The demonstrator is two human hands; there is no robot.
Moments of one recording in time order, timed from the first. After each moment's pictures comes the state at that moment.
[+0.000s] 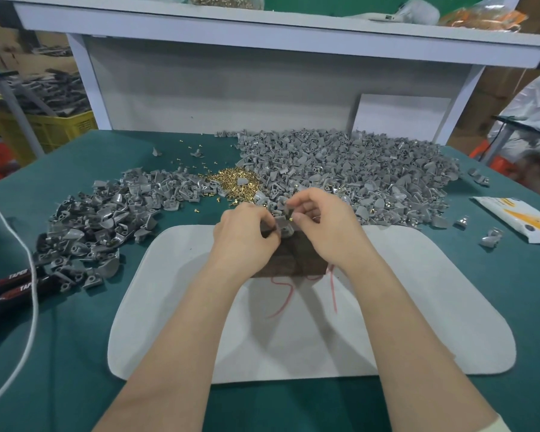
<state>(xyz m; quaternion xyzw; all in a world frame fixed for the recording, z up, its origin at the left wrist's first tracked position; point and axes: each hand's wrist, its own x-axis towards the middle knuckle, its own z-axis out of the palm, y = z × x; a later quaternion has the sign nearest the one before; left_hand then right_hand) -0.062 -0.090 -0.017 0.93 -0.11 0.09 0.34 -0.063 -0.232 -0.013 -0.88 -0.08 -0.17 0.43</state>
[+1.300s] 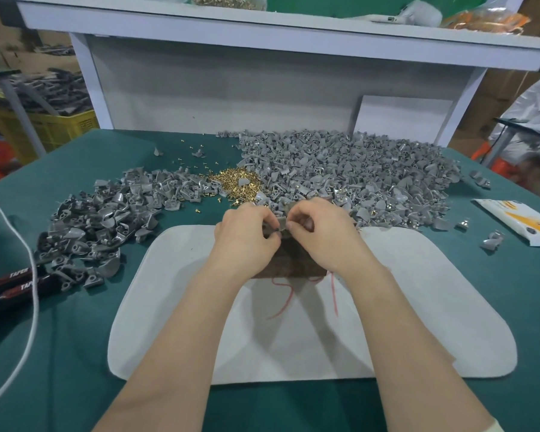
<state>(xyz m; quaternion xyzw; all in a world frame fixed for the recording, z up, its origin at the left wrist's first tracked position) -0.066 -0.090 -0.010 0.93 -0.12 0.07 0.34 -0.066 -0.230 -0.012 -0.94 -0.09 -0.16 0.28</state>
